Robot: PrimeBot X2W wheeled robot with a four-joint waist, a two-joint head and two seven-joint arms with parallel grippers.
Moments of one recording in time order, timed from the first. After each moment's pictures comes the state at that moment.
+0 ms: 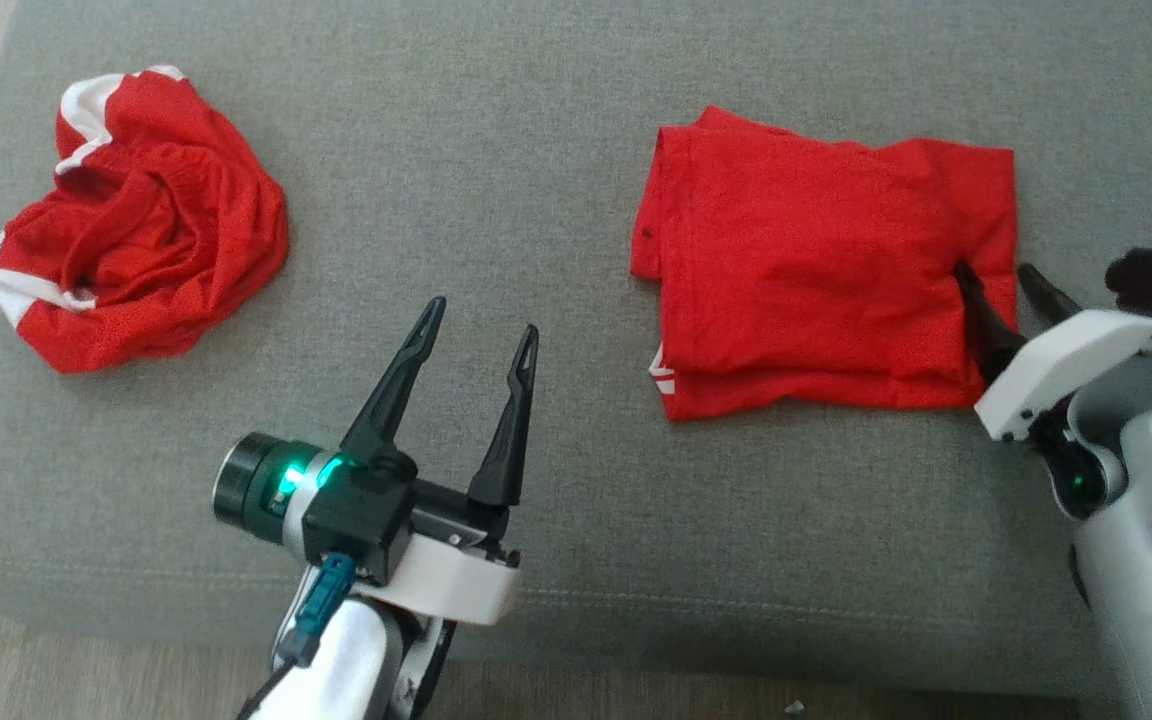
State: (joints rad) left arm -0.12 0.05 -0.43 -0.04 -0.01 0.07 -0.26; right arm -0.52 -0.30 0.20 0.75 0.38 0.13 0.17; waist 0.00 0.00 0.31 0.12
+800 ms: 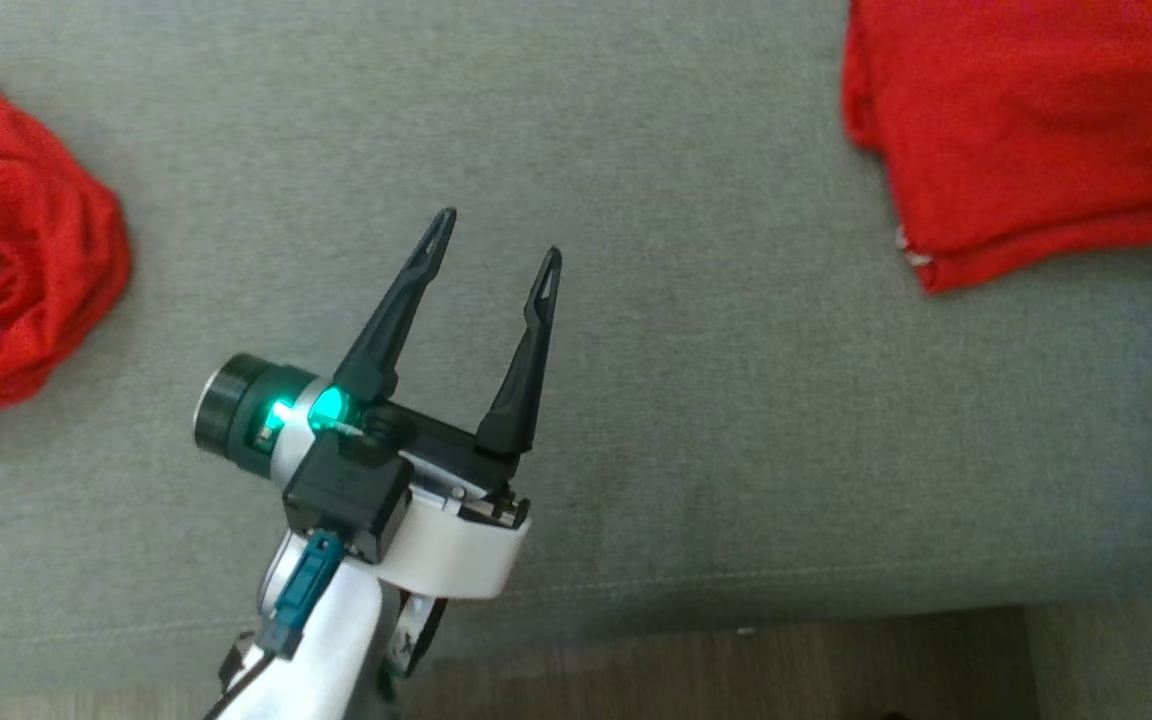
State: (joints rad) left arm -0.22 0.07 -0.45 -0.14 0.01 0.06 -0.26; right arm -0.75 -0.52 0.08 0.75 0.35 0.13 0.11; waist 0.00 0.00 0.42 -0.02
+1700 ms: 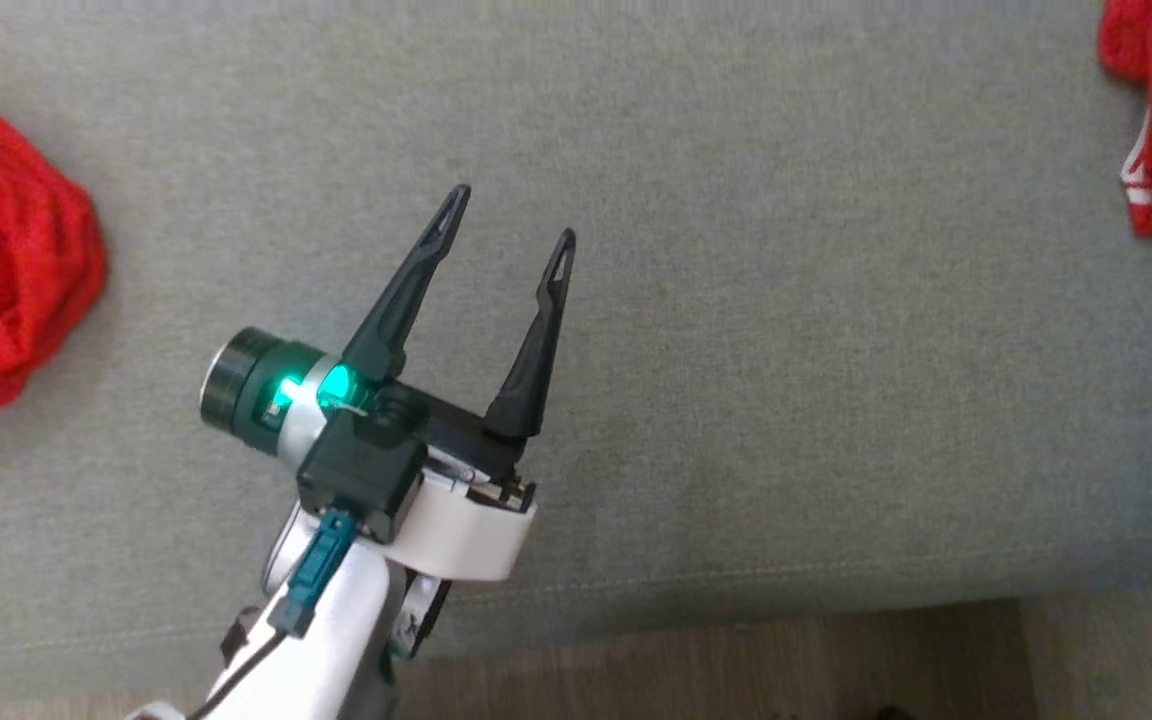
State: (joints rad) left arm -0.29 0.11 -0.50 -0.13 -0.01 0.10 -0.26; right arm -0.68 -0.43 -0.22 0.36 -0.06 0.13 0.02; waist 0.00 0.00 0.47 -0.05
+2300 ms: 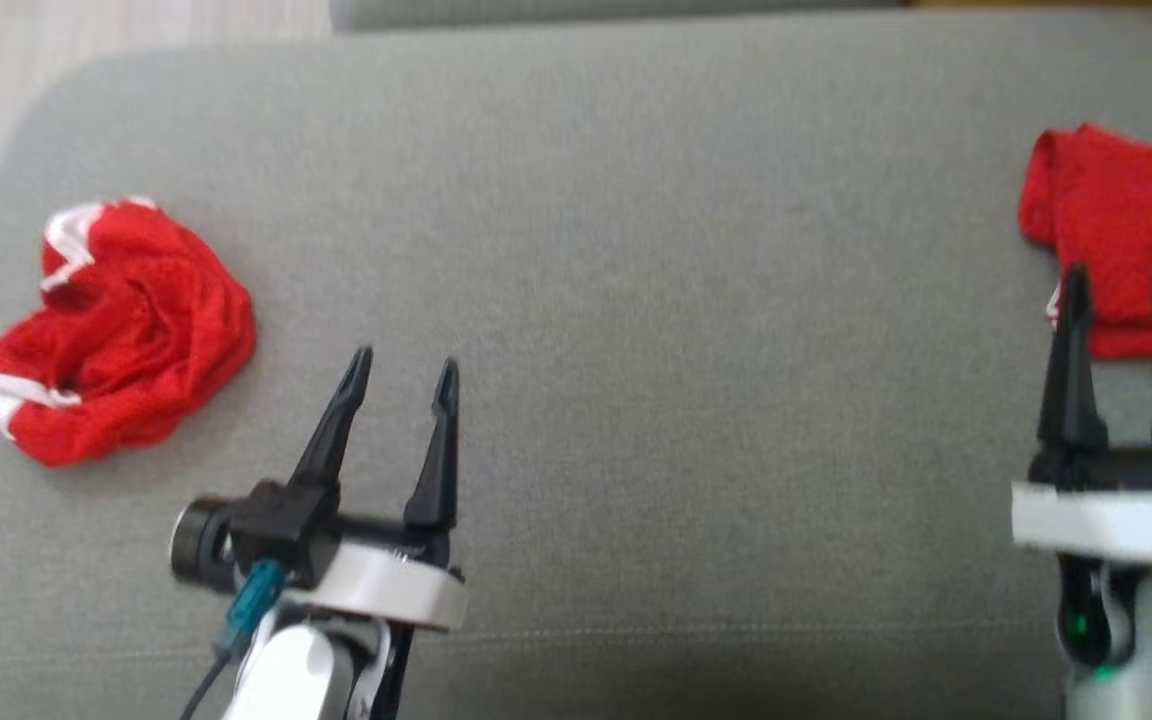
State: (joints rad) left arm -0.07 0.06 -0.34 0.03 -0.14 0.09 -0.26; right arm -0.14 -0.08 -0.03 0.11 0.13 0.13 -0.25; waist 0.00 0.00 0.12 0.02
